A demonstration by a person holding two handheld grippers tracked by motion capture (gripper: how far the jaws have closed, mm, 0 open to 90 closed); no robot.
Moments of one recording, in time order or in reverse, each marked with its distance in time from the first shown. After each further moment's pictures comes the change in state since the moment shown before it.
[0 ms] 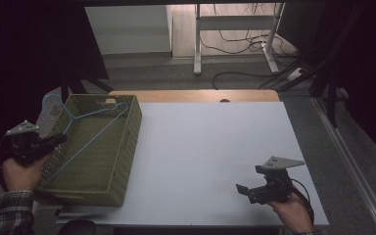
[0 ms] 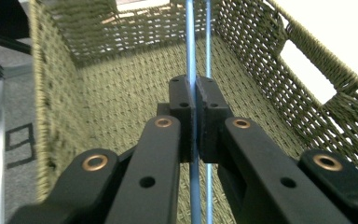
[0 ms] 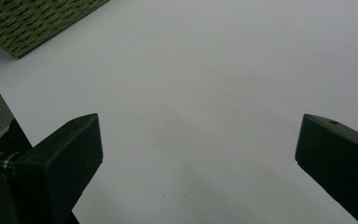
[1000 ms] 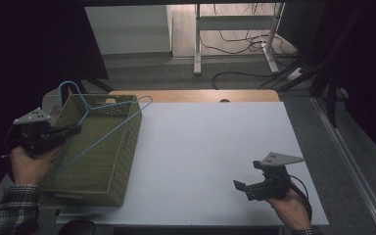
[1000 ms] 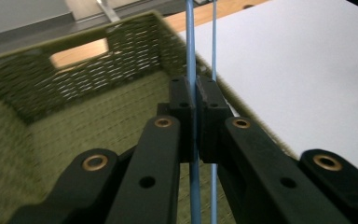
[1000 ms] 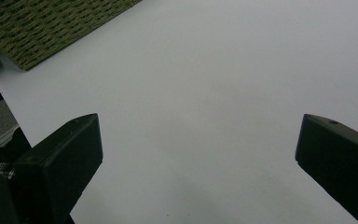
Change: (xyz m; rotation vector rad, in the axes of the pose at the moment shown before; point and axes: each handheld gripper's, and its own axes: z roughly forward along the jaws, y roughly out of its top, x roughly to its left) left arm -0.040 0.044 -0.019 -0.048 -0.097 0.106; right arm 0.006 0.014 -0.003 -0.037 0.000 -0.023
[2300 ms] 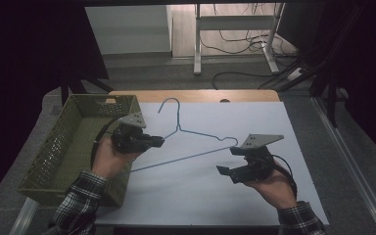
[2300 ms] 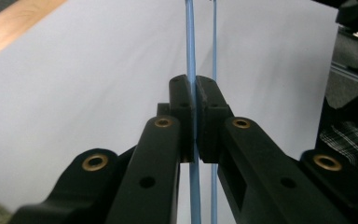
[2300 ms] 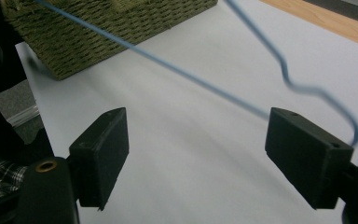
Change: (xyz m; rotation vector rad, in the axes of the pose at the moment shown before) left arm -0.152 0.068 0.113 0.145 -0.422 0.312; right arm 0.020 0.064 0.016 0.024 0.100 -0.160
